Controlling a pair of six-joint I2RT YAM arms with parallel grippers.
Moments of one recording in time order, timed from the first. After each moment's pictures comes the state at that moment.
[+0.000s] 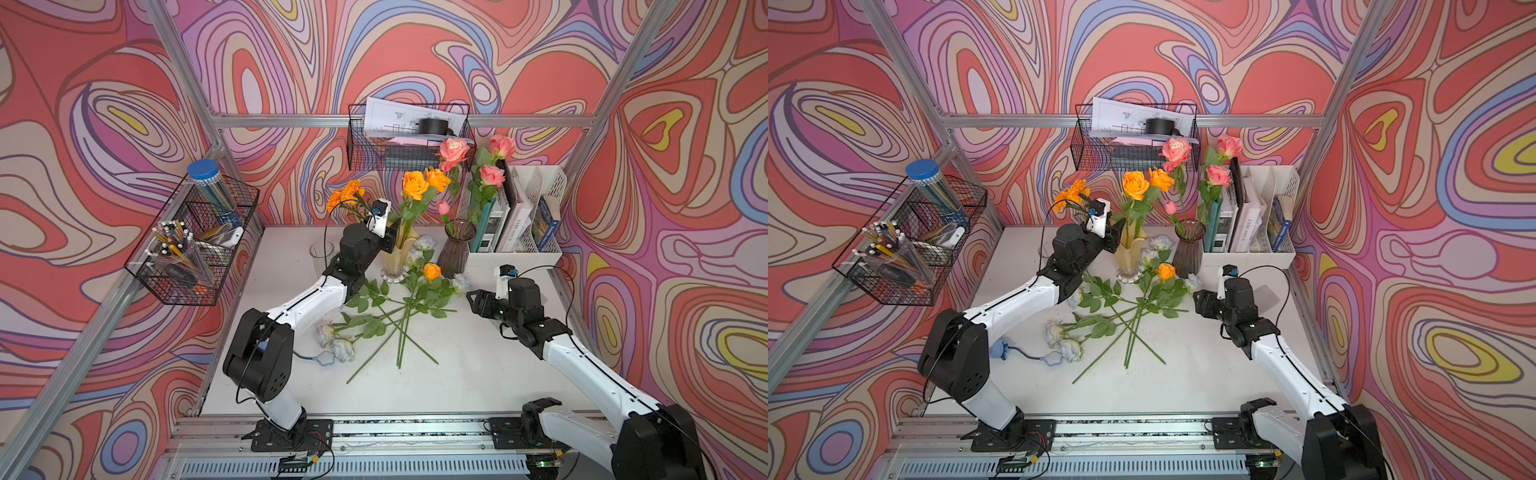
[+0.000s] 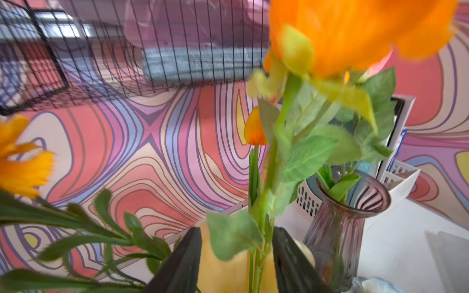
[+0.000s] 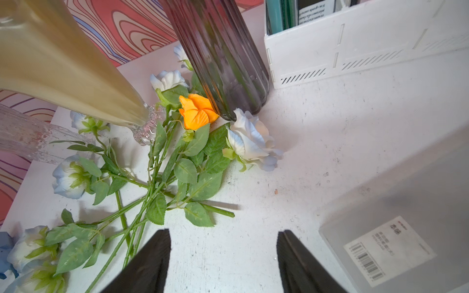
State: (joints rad) left arm -0.49 1.61 1.21 0.43 -0.01 0.05; right arm 0.21 1.07 0.62 -0.17 -0.12 0.38
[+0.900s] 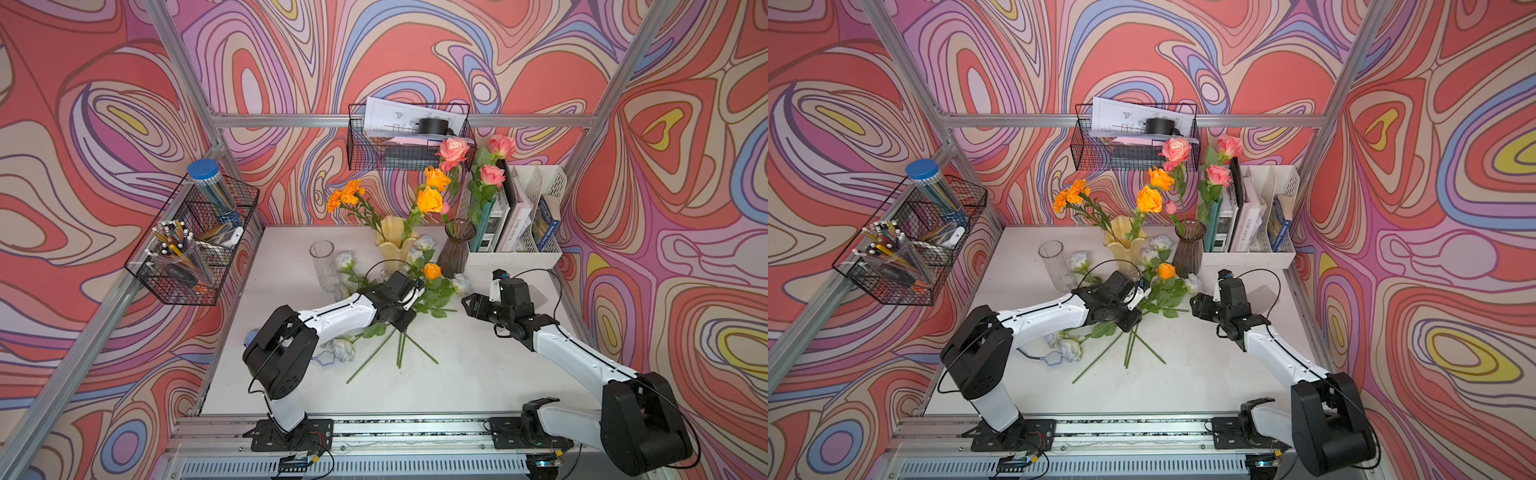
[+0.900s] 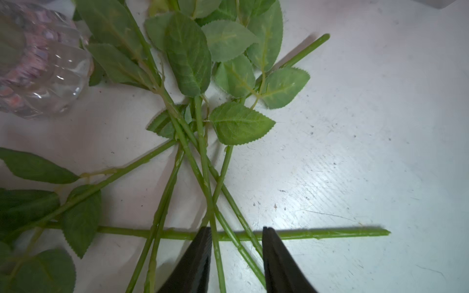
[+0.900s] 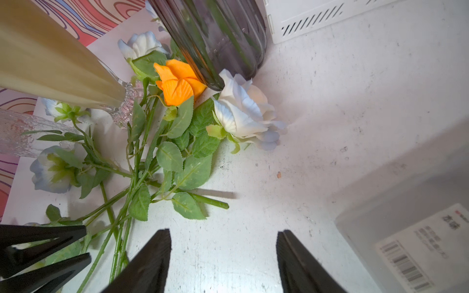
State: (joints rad) left arm -0.74 1.78 1.16 -0.44 0.07 -0.01; right arm 0.20 1.22 0.61 -0.12 -0.17 0.43
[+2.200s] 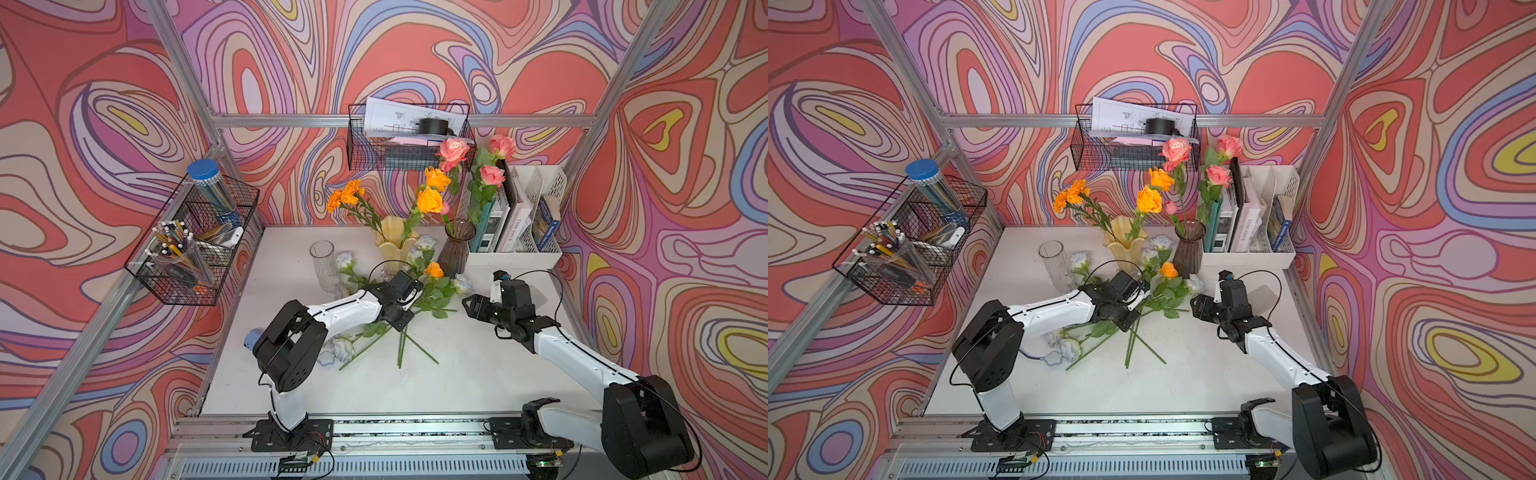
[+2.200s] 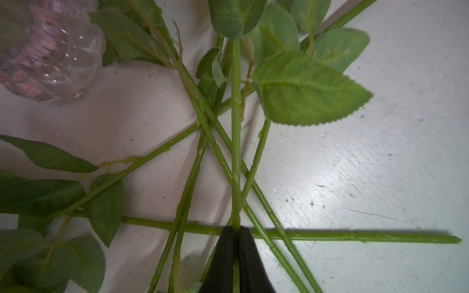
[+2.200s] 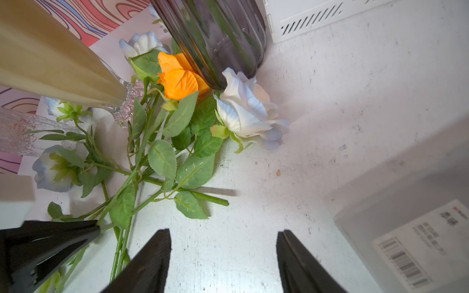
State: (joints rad) left arm -0.75 1.79 1.21 -0.51 -0.01 0.05; right arm 0.20 1.21 0.59 -0.12 -0.18 0.43
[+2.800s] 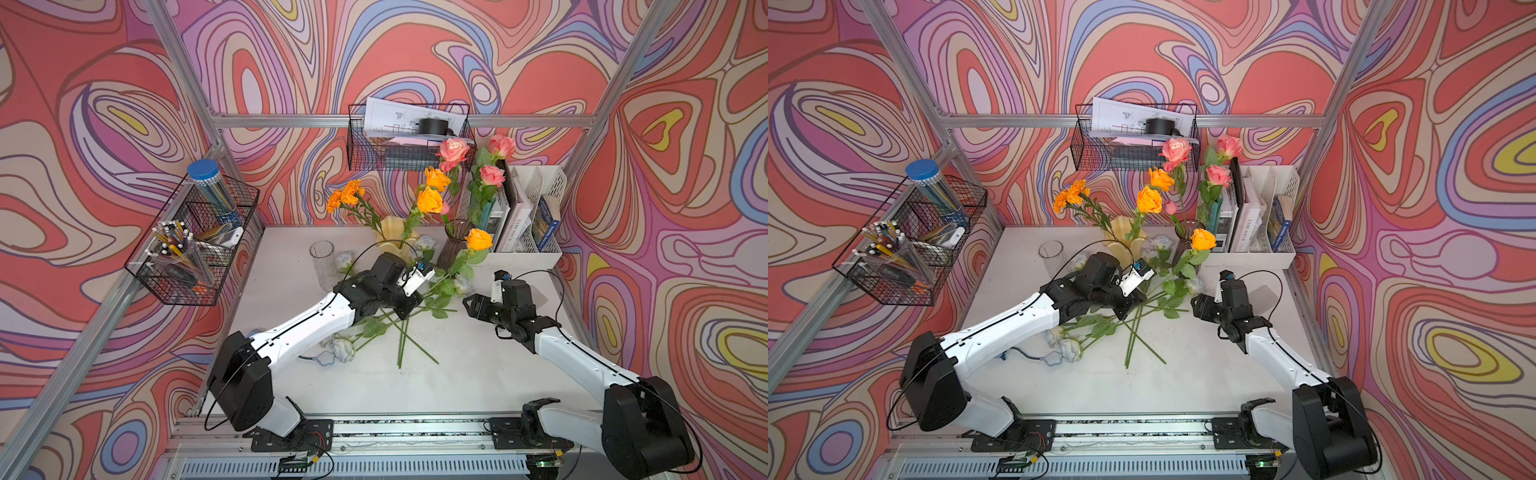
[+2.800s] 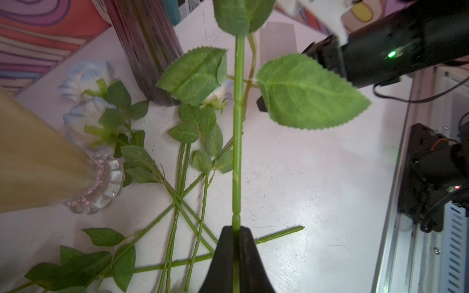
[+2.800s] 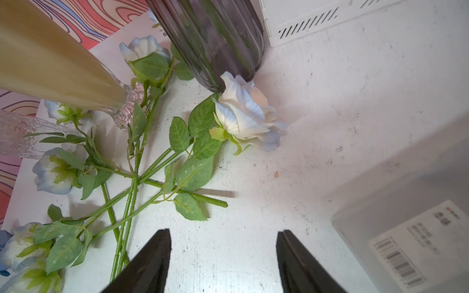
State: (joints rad) left arm -0.75 1.49 1.25 -0.43 0.28 0.14; right arm 0.19 1.21 0.59 -0.12 -0.17 0.43
